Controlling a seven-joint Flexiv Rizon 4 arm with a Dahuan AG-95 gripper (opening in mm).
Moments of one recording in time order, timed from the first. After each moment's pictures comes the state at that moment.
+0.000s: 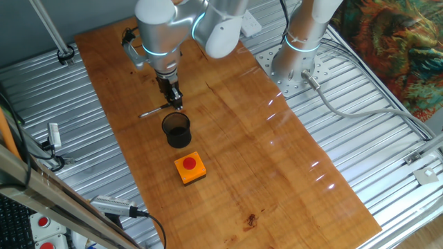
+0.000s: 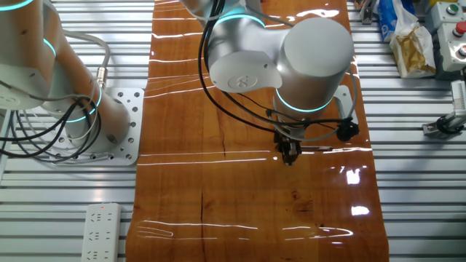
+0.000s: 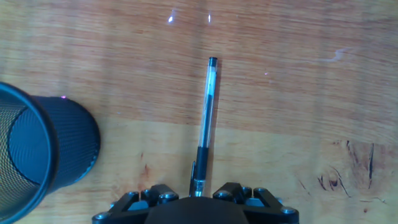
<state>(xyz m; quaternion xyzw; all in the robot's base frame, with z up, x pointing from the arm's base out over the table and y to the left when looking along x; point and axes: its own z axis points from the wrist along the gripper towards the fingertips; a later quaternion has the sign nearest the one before) 0.488 -0.059 0.002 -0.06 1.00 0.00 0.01</state>
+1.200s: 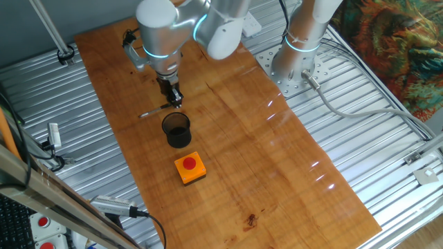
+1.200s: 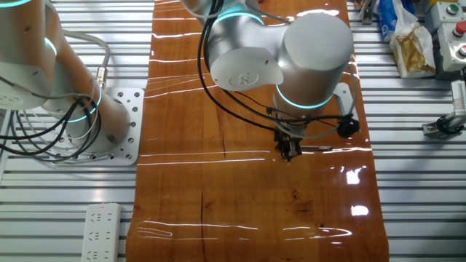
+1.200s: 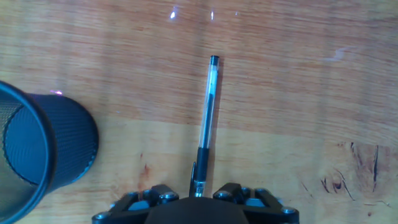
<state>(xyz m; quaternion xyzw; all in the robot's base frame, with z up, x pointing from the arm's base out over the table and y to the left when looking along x) 0.490 -0.059 0.007 -0.06 1.00 0.01 0.00</state>
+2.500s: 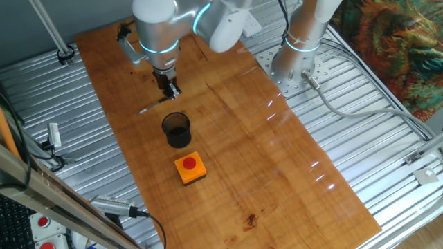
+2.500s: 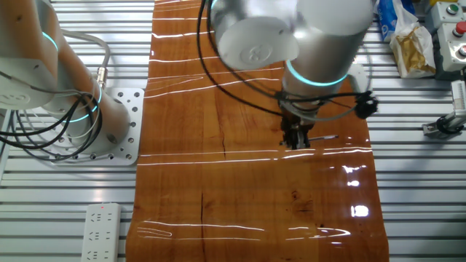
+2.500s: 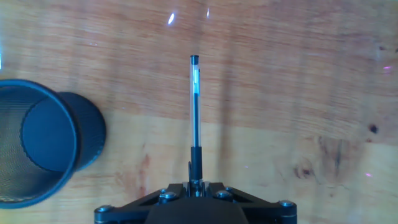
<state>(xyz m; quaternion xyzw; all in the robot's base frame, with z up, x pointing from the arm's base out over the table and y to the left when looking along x) 0.494 -0.062 0.067 -0.07 1.00 -0.03 -0.02</state>
